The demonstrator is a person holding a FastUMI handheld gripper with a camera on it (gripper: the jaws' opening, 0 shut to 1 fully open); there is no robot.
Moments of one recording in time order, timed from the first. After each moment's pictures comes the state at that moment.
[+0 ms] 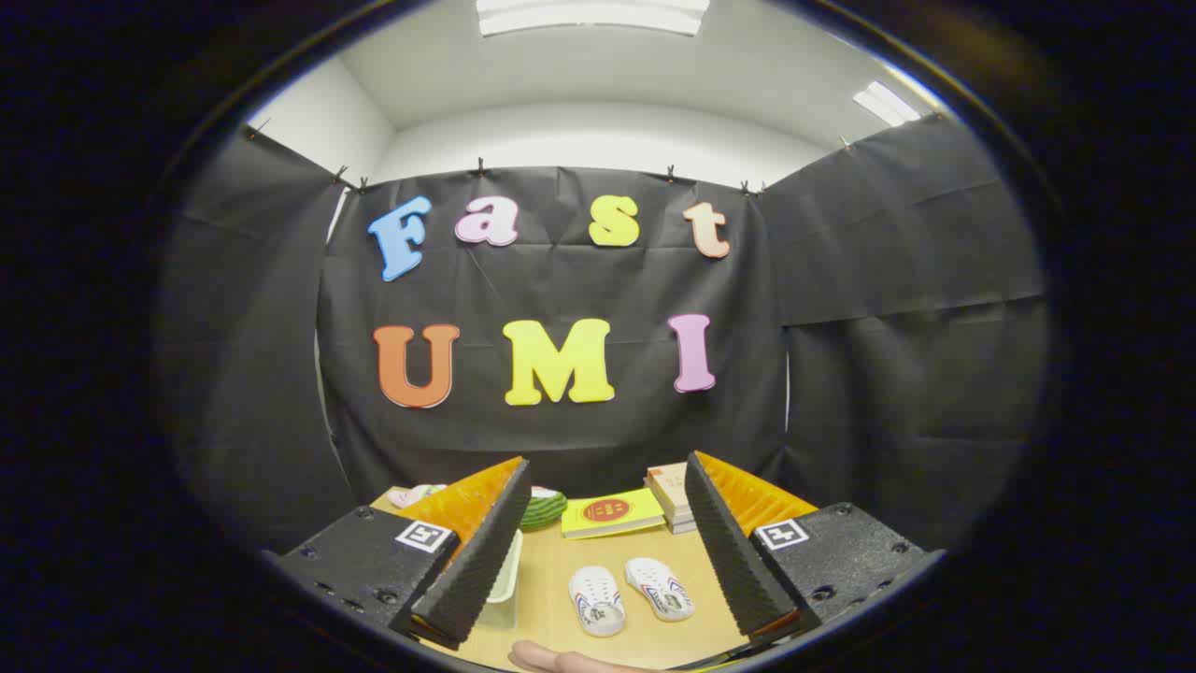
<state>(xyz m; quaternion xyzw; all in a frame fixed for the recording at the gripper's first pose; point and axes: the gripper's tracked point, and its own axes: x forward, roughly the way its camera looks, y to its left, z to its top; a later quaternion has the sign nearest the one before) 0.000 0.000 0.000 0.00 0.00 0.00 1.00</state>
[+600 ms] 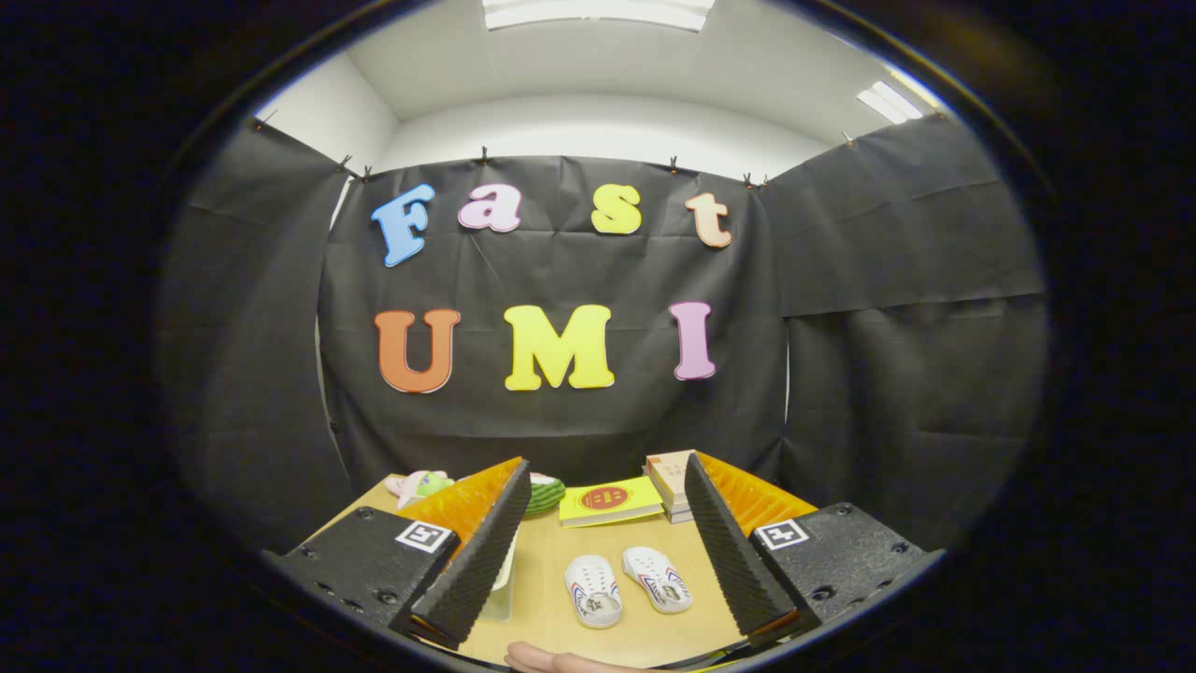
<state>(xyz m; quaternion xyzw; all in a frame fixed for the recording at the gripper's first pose) 0.003 0.003 -0.033 -0.01 0.02 0.00 1.00</state>
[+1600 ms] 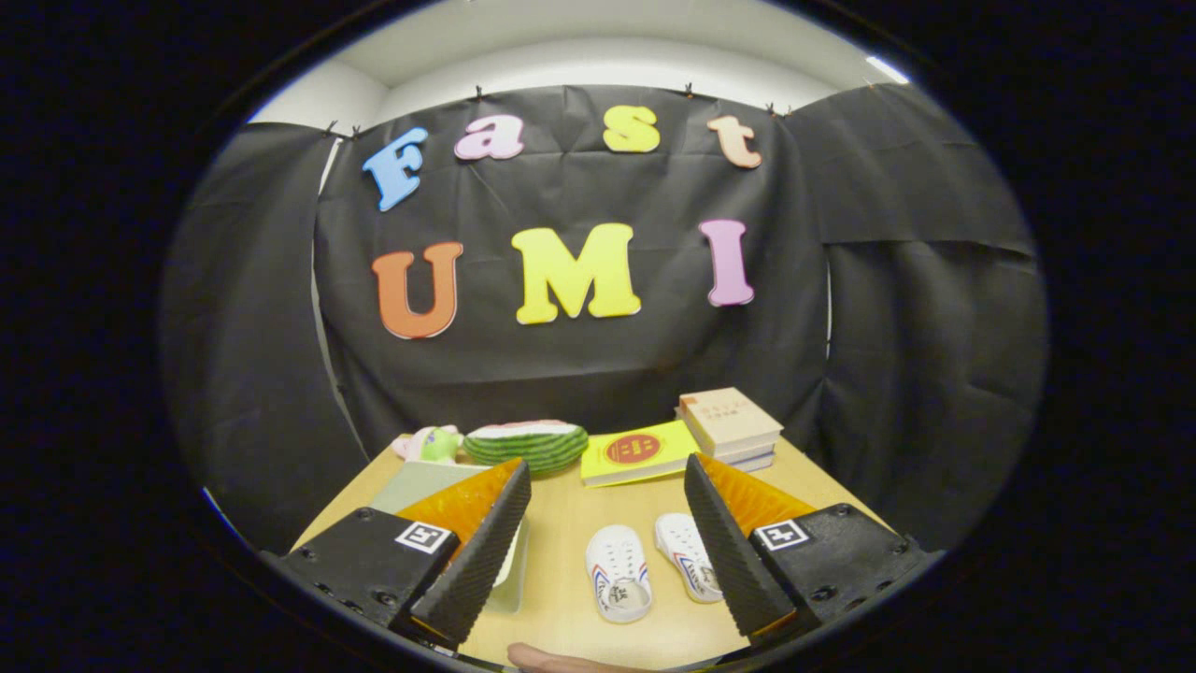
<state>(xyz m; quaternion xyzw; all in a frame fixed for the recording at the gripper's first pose) 0.108 0.031 -0.145 0.02 0.17 0.07 0.98</state>
